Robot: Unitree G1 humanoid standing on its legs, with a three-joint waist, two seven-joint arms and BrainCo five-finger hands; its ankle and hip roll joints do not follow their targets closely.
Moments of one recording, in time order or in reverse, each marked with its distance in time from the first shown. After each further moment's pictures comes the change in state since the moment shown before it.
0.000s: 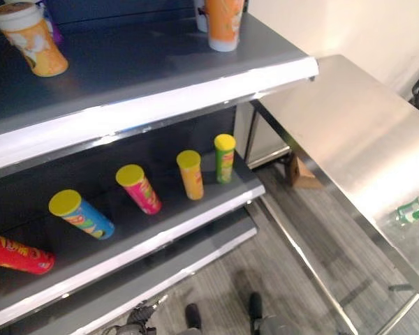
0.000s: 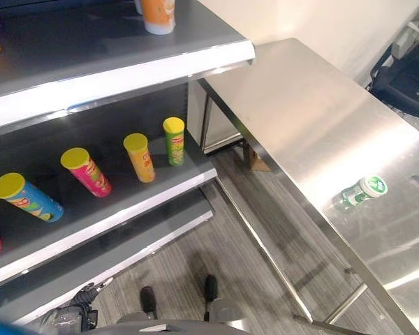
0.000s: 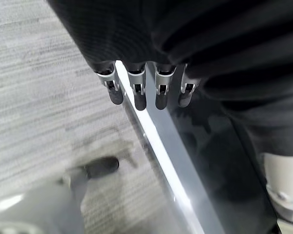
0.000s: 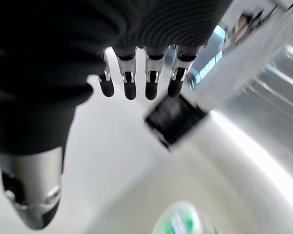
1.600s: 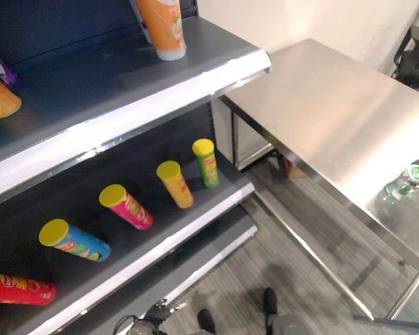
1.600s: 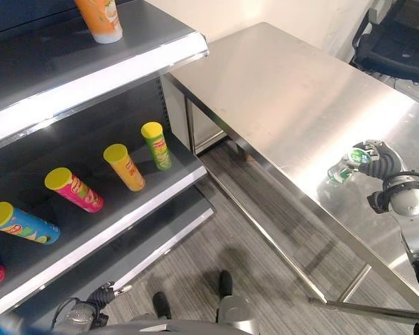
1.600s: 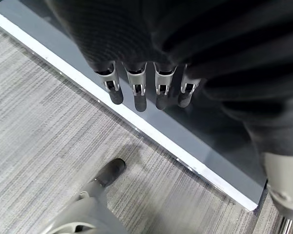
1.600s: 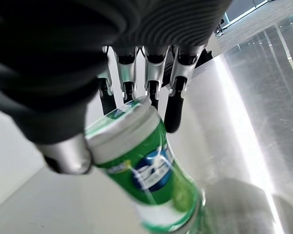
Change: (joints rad) left arm -0.044 -0.005 -0.178 0.022 0.179 -0.012 -0.064; right arm -0.390 -0.135 0.469 0.116 -0.242 0.052 0.075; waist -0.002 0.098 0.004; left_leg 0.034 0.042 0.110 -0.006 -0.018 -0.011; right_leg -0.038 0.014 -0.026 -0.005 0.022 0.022
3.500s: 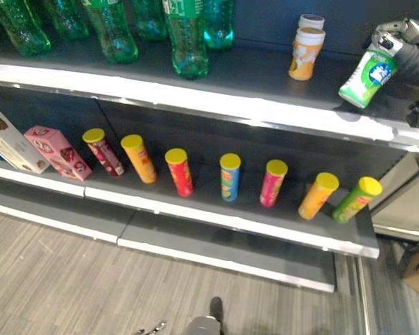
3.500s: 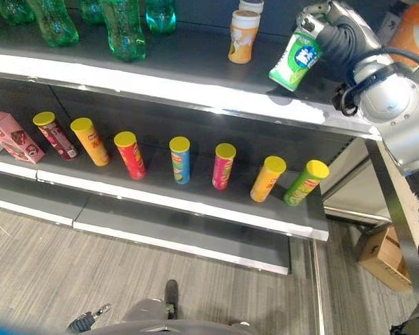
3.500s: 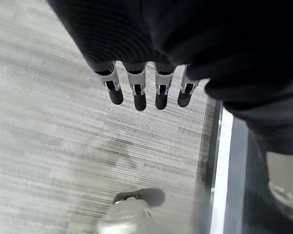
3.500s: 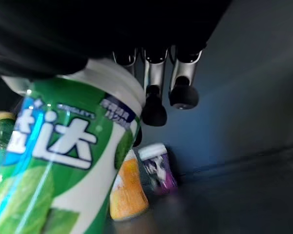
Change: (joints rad) left arm 0.077 0.010 0.117 0.041 -0.141 0.004 0.032; right arm -0.788 -0.145 0.526 -0.137 0.002 -0.097 -0.057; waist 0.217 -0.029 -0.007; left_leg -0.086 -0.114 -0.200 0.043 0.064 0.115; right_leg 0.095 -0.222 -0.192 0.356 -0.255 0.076
